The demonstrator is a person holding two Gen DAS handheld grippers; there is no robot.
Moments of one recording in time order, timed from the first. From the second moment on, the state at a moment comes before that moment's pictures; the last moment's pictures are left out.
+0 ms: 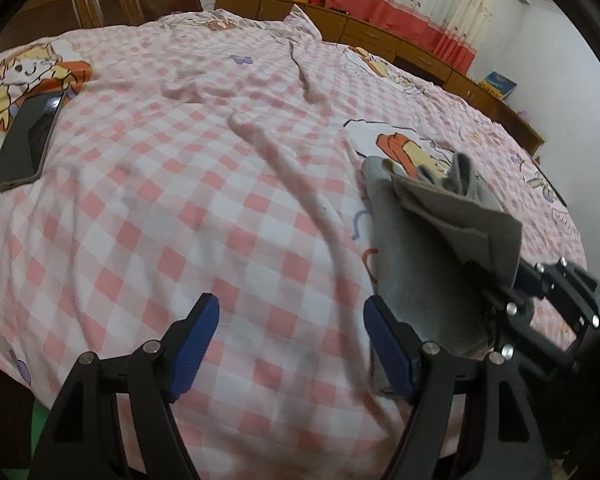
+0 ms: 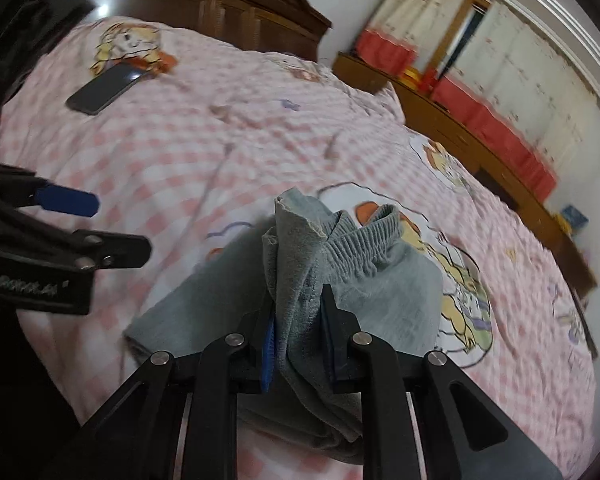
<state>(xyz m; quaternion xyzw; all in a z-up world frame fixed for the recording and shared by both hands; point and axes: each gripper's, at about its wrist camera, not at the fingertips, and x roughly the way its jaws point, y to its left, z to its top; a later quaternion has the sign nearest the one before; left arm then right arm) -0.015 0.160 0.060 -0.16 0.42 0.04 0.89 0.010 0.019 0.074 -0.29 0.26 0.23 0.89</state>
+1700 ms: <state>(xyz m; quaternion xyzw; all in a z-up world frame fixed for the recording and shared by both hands) 0.048 0.097 0.071 -0.15 0.43 -0.05 0.89 0.092 -0.126 0.044 0.19 0.45 0.25 0.84</state>
